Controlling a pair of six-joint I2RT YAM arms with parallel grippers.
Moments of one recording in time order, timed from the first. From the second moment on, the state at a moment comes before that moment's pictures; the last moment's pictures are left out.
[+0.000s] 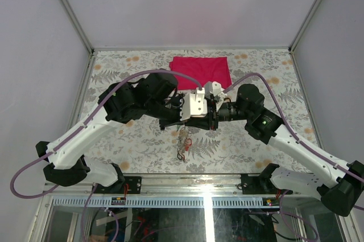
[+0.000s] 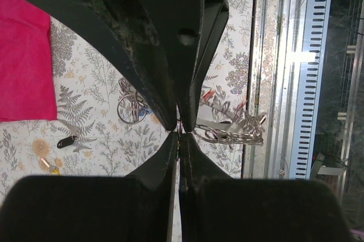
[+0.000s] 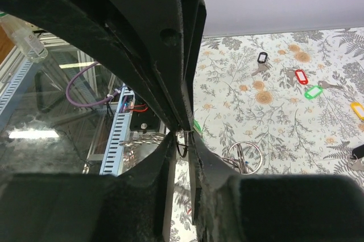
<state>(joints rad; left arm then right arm) -0.99 1.39 1.82 -1.27 0.31 0.48 0.77 1.04 0.92 0.05 -0.84 0.05</state>
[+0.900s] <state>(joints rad) -0.99 1.06 1.50 -0.86 0.43 0.40 0.78 0.95 0.95 -0.01 -0.84 0.07</state>
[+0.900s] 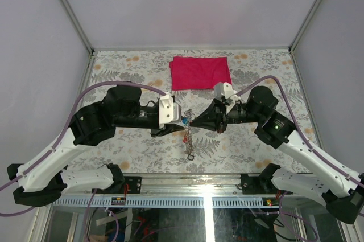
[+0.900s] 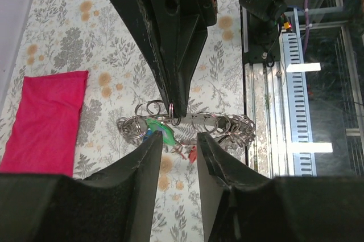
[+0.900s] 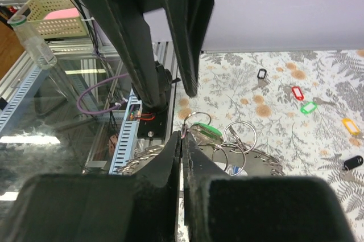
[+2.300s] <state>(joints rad) -0.99 1.08 1.45 -0.69 0.66 0.39 0.78 0.94 1.06 -0.15 -1.01 0.05</state>
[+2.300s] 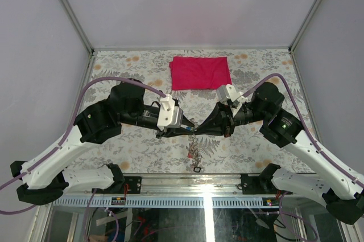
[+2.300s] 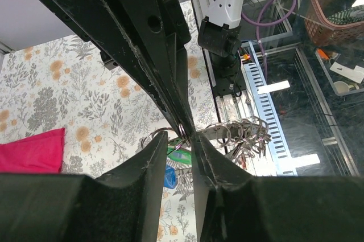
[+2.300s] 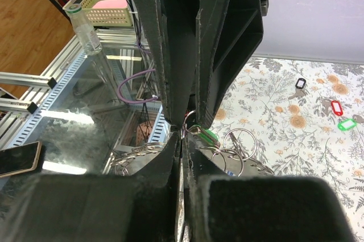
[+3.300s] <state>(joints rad) -0.99 1.07 1.45 -0.71 0.67 0.40 0.78 0.92 1.06 -0.16 -0.98 0.04</state>
